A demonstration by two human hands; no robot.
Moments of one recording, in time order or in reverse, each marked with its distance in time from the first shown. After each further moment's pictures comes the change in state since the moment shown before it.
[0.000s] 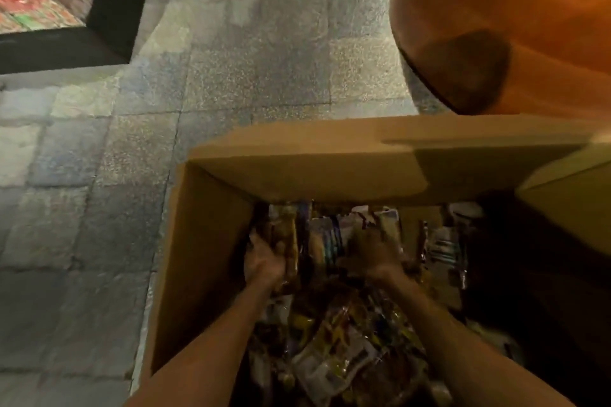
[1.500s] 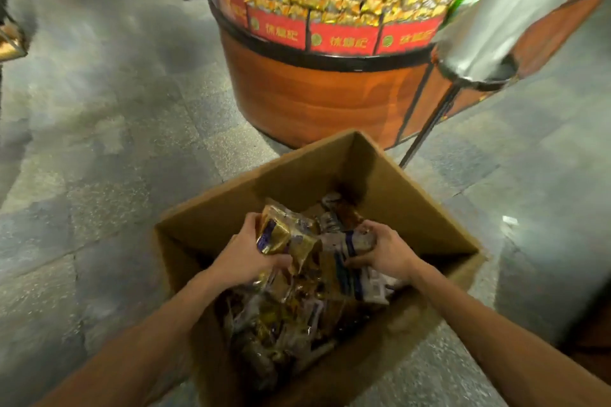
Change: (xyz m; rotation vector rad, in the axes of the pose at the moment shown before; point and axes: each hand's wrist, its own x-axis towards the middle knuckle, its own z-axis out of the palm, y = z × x) left_hand -0.209 0.053 -0.147 0.307 -0.563 0.992; right_hand -0.344 -0.022 -0.065 0.628 0.486 0.081
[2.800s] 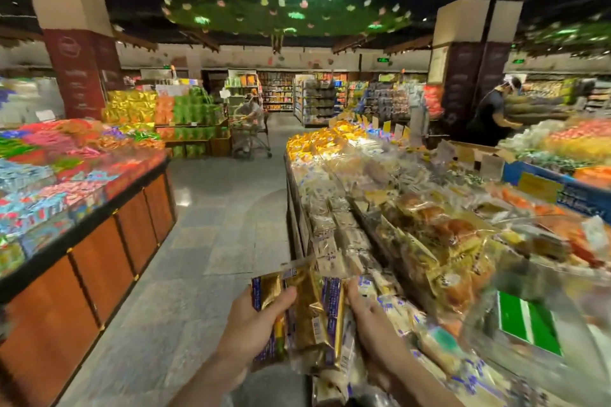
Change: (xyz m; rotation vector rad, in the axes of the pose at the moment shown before) left_hand -0.153 0.584 0.545 -0.201 -0.672 0.603; right_hand -0.526 0.305 -0.371 0.870 1.248 0.021
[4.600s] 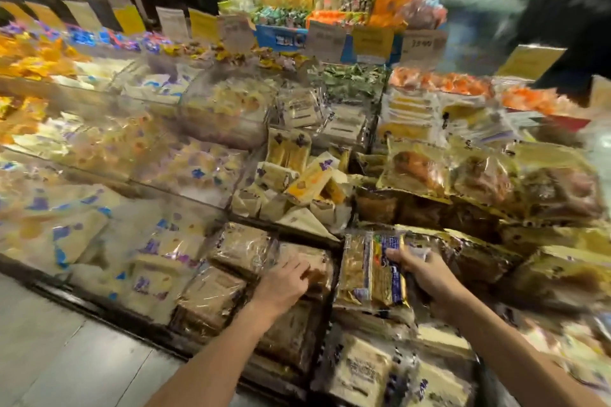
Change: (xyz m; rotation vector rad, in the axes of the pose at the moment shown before) left_hand 0.870 -0.102 0.276 0.947 -1.196 1.757; right_hand 0.588 0.028 -0.149 0.337 1.302 0.307
